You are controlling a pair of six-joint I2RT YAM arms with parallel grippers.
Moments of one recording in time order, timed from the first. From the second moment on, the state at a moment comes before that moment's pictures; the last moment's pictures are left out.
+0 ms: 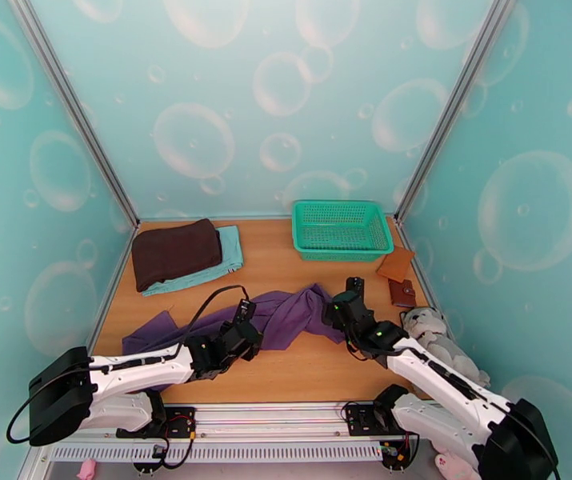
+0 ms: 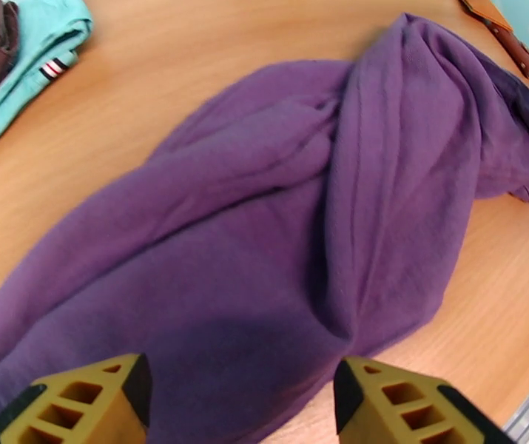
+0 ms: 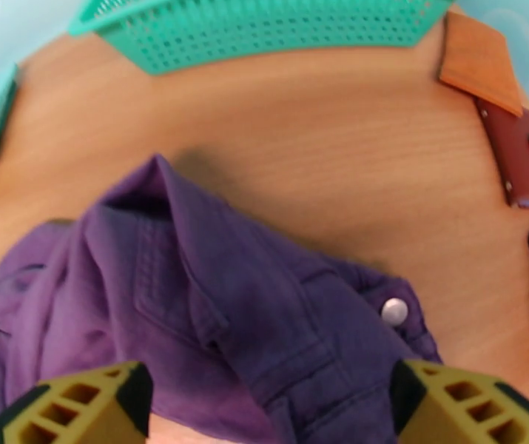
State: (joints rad) left arm -1.11 1.30 0.62 -0.23 -0.46 -0.50; right arm 0.60 1.02 0.58 -0.53 0.48 0.63
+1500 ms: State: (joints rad) left arm -1.18 1.07 0.62 -0.33 -0.80 -0.59; right arm 0.64 0.68 0.73 -0.52 0.65 0.49
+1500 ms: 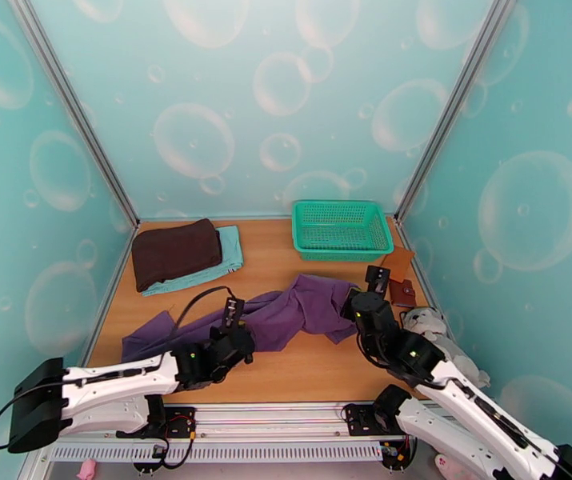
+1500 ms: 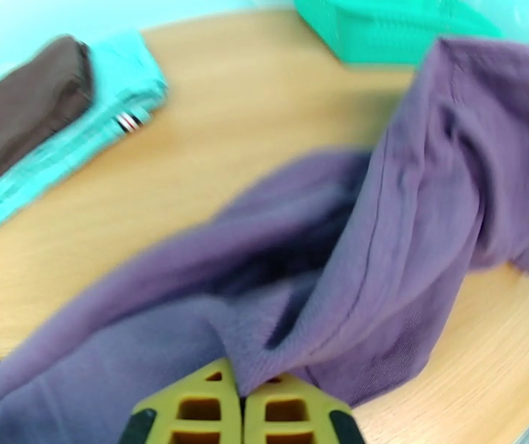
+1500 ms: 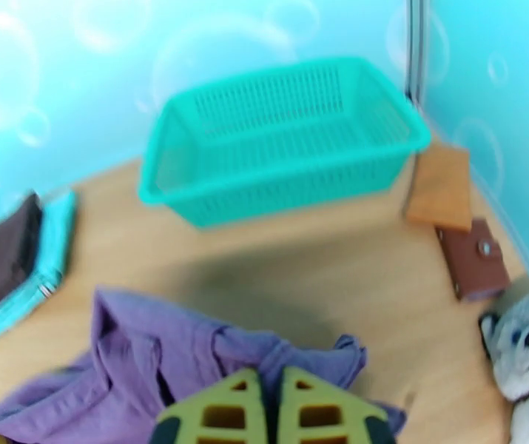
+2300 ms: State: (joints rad) left arm -1.18 0.47 0.90 -0.57 -1.10 -0.51; right arm 0.63 0.45 1.06 -0.60 0.30 0.33
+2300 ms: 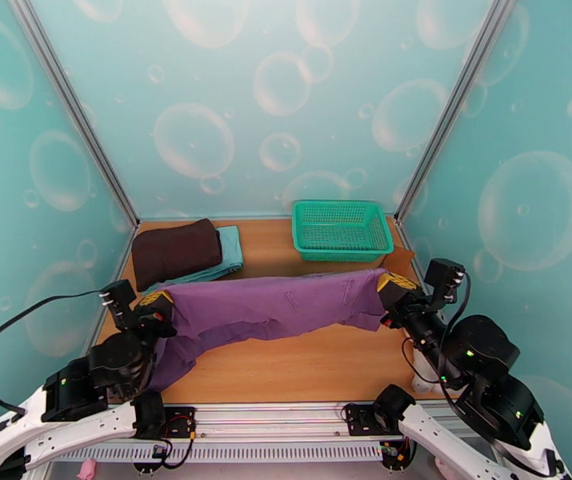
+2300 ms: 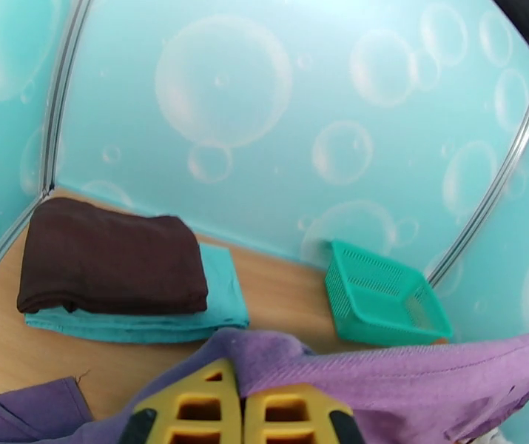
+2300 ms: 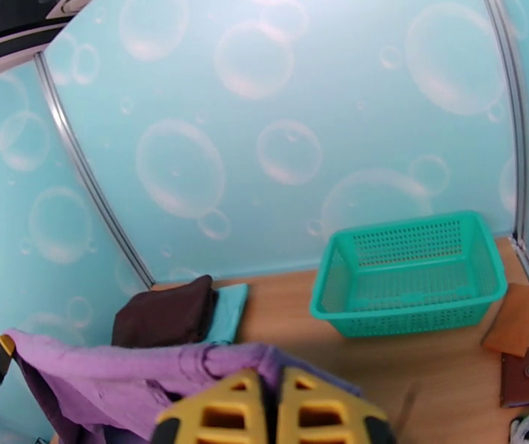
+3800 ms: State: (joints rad) left arm -0.52 1.01 0.88 -0.30 -0.60 -0.24; right arm 0.41 0.77 0.98 -0.70 0.41 0.48
